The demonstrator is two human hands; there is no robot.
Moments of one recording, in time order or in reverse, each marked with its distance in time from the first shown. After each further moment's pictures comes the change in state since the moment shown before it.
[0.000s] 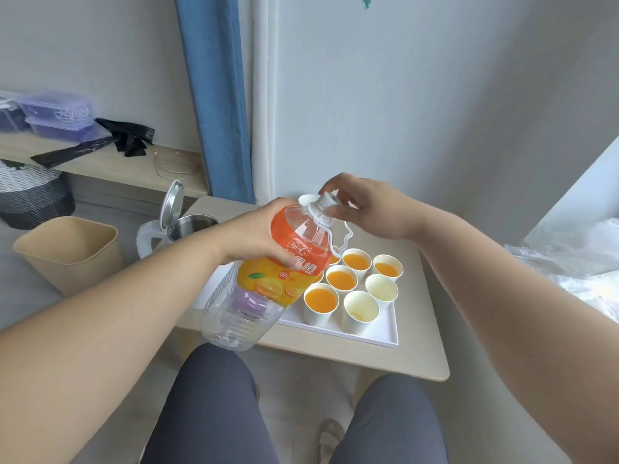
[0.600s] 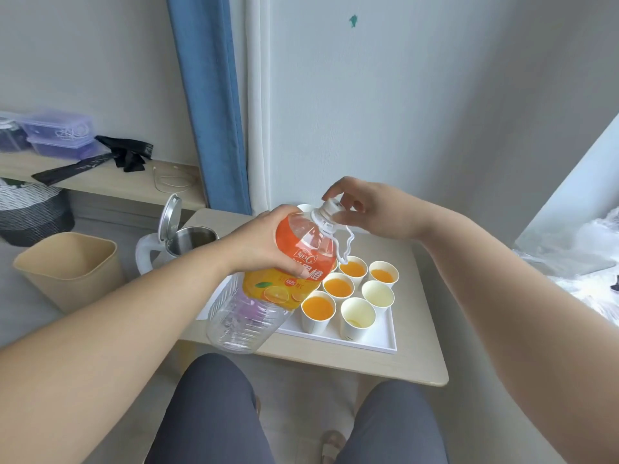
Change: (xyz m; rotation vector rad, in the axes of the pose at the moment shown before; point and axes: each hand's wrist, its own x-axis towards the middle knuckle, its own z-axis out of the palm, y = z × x) left_hand -0.001 0.010 0.009 0.183 0.104 0.037; right_hand -0.015 -0.001 -0.021 0.032 -0.050 0.068
